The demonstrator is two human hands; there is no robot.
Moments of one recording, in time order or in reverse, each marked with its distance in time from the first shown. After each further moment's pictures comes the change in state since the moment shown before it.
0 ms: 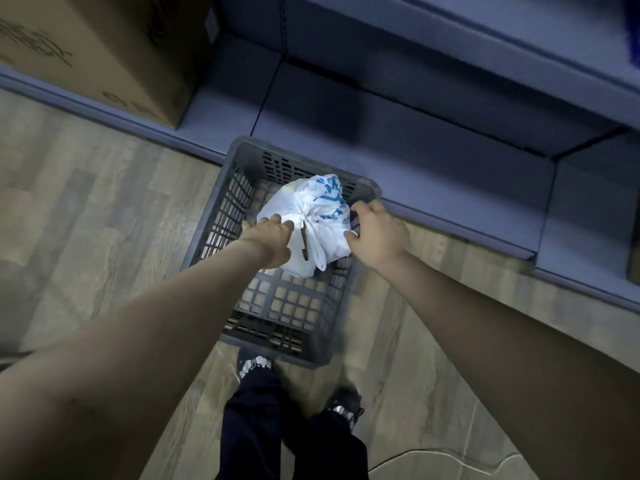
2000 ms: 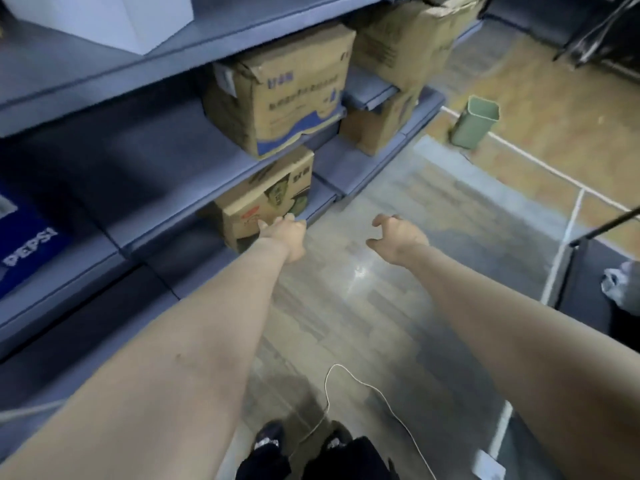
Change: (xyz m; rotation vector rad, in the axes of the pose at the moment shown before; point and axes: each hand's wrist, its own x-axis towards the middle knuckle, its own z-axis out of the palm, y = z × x) left_hand -0.371 0.892 0.010 0.764 0.226 0.893; right_hand -0.692 0.636 -0.227 0.489 0.268 1.105
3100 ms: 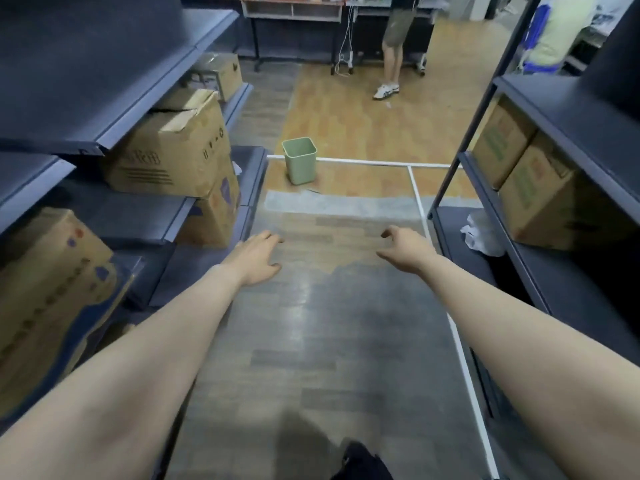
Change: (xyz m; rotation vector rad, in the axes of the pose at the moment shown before) left_hand 0.290 0.335 -0.200 0.181 0.108 0.698; right_hand 0.129 0.387 -0.177 0.368 0.240 0.501
